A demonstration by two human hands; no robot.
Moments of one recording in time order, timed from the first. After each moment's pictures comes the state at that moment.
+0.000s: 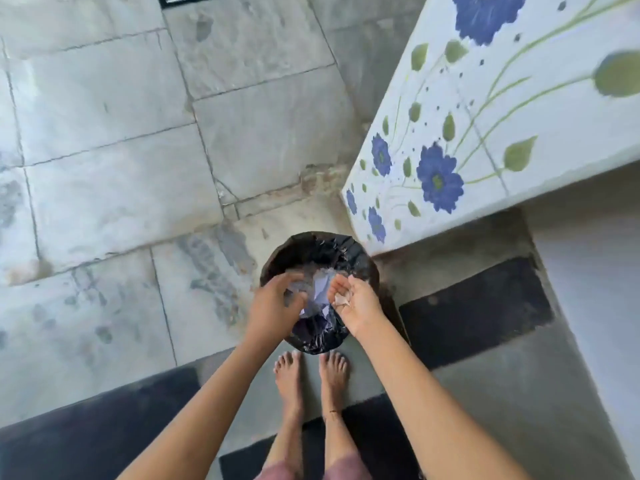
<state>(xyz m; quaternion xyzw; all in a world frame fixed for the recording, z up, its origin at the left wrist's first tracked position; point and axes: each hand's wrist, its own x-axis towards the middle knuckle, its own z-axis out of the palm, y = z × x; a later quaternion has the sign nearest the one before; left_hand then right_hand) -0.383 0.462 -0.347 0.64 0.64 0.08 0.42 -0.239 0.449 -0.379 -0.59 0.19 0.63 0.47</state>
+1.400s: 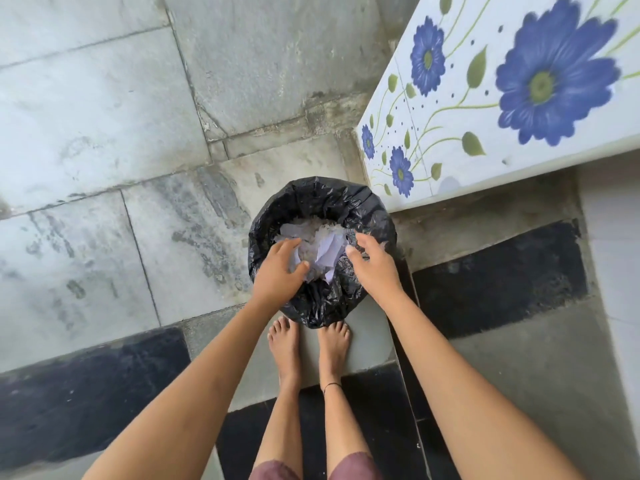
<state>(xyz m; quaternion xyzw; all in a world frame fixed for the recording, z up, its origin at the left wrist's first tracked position) -0.379 0.435 -0.589 0.59 0.63 -0.01 0.50 -0.203 0.407 -0.575 -0.79 -0.35 0.50 0.10</state>
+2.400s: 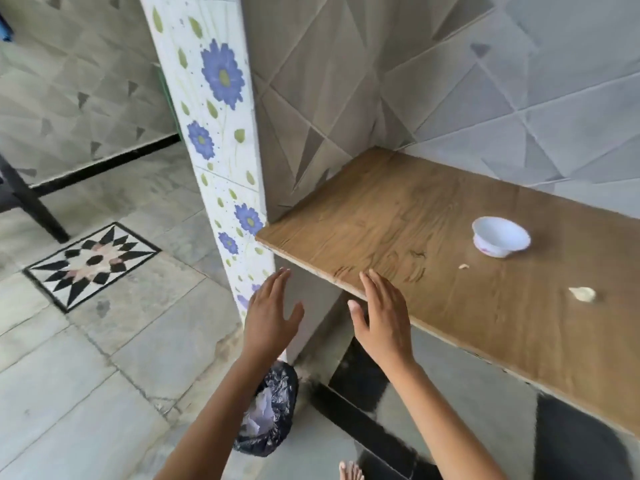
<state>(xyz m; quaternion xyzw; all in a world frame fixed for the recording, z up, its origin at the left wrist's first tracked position) -0.356 0.322 -0.015 0.88 0.32 0.23 0.25 -0.227 0.177 -0.017 -0.85 -0.42 -0.11 0.29</state>
